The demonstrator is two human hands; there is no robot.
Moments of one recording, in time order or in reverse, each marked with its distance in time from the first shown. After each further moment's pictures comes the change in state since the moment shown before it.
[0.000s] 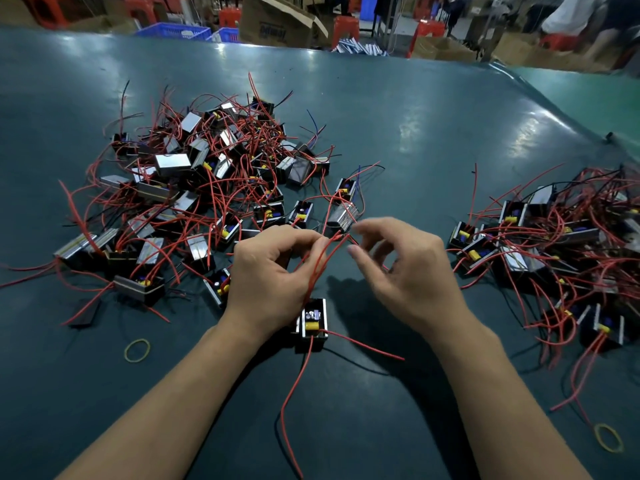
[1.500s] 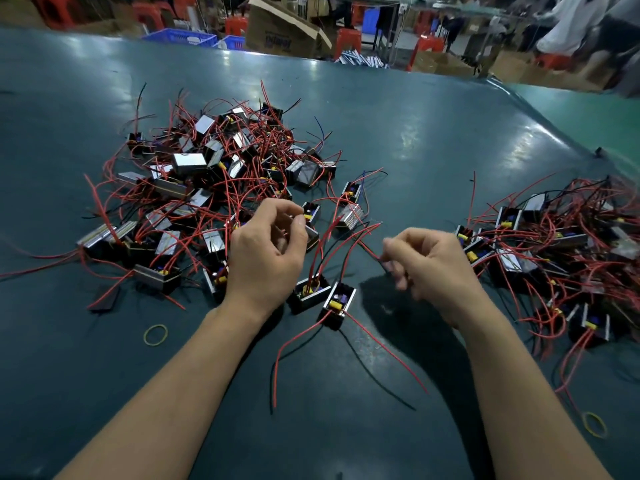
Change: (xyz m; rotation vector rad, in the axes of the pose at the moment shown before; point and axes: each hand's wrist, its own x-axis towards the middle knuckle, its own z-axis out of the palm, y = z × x) left_hand 0.007 -0.015 -0.014 0.114 0.137 -0.018; right_hand 0.001 0.009 -0.017 0.425 -0.144 0.638
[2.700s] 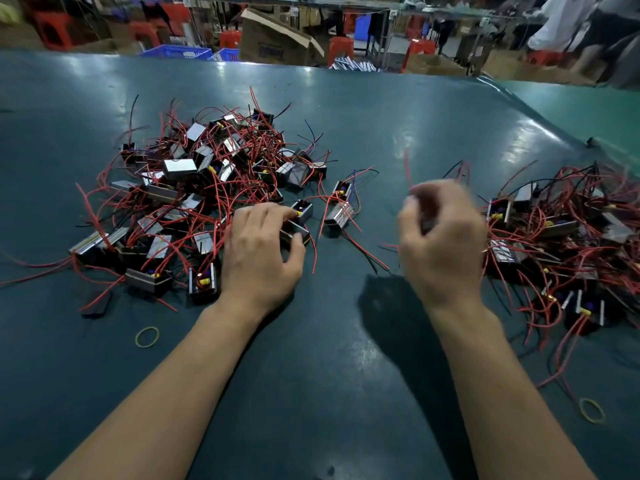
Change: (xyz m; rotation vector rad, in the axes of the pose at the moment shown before) left_hand -0.001 -0.012 0.009 0.487 -0.185 0.086; right_hand -0.002 -0.014 0.004 -0.470 0.663 -0.547
